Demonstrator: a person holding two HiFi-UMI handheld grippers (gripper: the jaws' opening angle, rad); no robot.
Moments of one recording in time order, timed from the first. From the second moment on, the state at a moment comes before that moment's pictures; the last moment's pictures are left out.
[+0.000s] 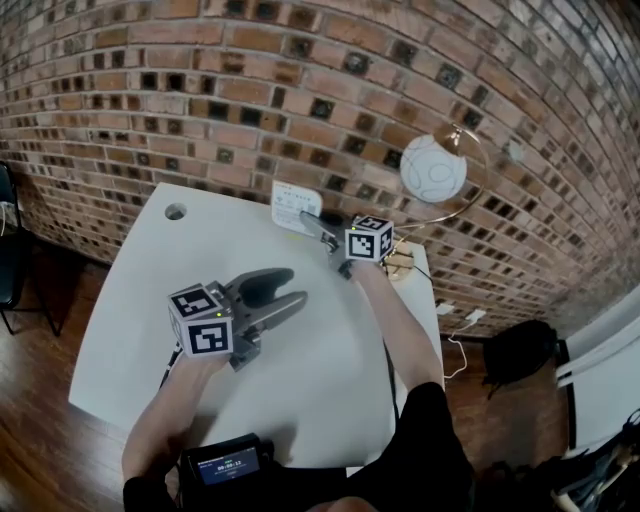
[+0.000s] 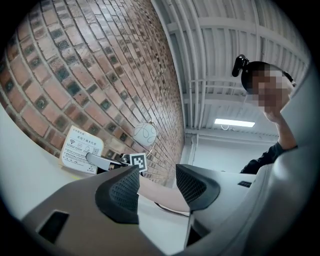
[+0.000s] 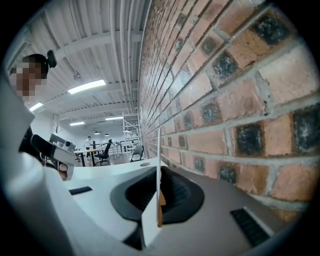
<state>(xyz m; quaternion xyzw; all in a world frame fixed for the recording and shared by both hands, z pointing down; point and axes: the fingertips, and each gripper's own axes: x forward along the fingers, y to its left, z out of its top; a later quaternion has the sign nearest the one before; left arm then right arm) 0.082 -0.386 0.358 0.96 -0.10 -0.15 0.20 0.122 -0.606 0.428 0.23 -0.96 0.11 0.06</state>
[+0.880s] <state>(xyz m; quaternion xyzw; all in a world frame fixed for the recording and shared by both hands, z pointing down) 0.104 -0.380 0.365 0.96 -0.08 -0.16 0.22 0.114 -0.625 0.452 0.22 -0.96 0.12 0.12</state>
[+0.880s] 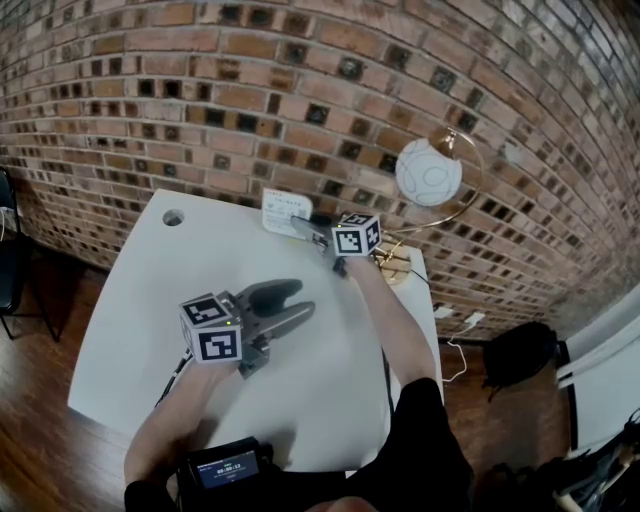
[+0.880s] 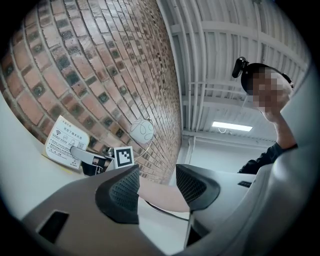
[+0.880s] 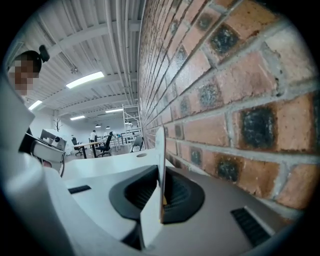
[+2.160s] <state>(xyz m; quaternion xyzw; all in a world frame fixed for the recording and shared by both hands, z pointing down) 0.102 -0.380 0.362 0.96 -0.08 -0.17 0.21 0.146 -0.635 0.473 0.34 -0.90 0.12 0.23</state>
